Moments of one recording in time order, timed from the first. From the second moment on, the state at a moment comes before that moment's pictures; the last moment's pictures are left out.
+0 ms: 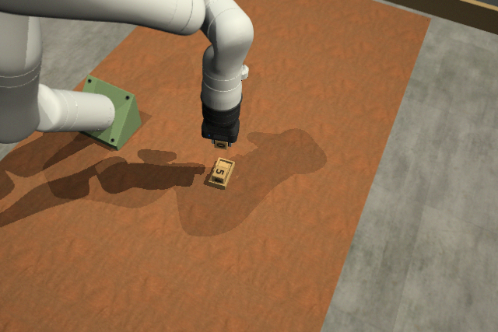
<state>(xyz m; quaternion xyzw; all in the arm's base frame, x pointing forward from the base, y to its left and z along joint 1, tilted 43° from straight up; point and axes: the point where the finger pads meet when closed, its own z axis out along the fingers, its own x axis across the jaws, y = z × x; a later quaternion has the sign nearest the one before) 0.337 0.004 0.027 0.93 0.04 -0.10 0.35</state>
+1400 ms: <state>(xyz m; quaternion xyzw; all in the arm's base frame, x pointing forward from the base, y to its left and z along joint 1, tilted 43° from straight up) 0.345 0.004 0.029 0.93 -0.03 -0.06 0.36</state>
